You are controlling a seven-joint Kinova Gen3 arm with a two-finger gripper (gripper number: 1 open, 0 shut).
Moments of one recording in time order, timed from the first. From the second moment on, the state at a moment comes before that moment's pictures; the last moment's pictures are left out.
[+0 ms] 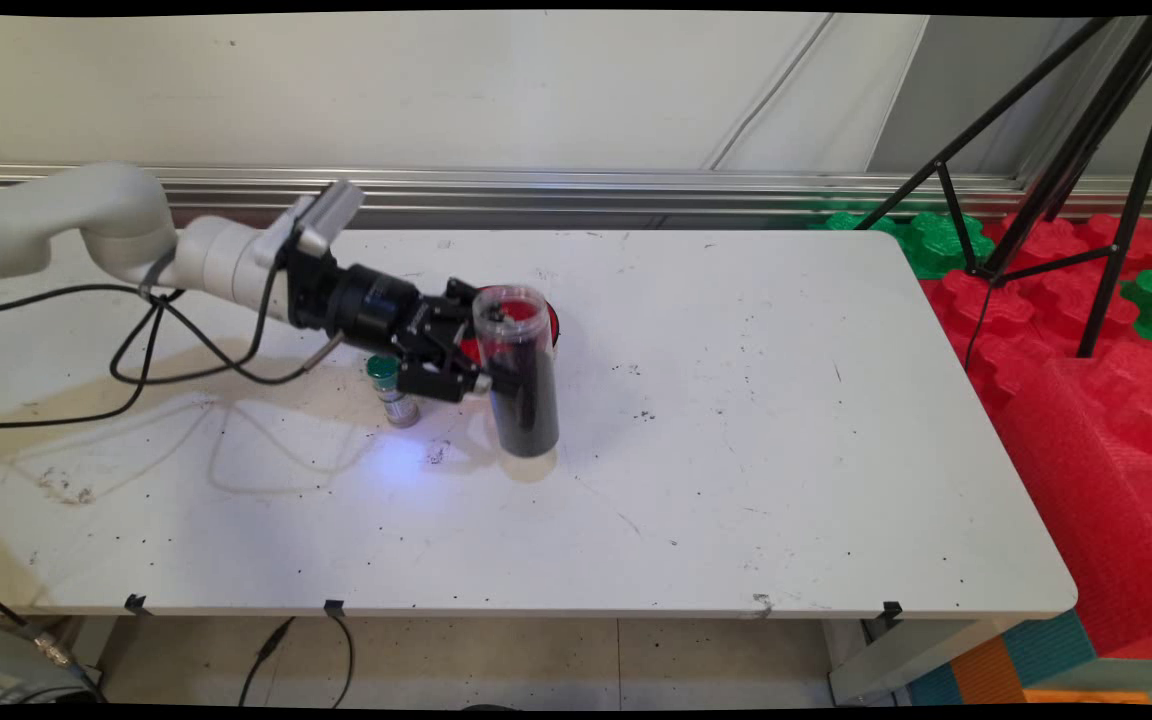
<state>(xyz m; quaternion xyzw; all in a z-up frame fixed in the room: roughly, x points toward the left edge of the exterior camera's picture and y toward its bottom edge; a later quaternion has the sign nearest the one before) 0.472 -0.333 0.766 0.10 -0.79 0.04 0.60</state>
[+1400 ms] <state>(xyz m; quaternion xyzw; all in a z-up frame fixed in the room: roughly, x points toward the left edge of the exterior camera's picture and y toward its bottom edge) 0.528 -0.410 0.854 0.15 -0.76 0.18 0.61</state>
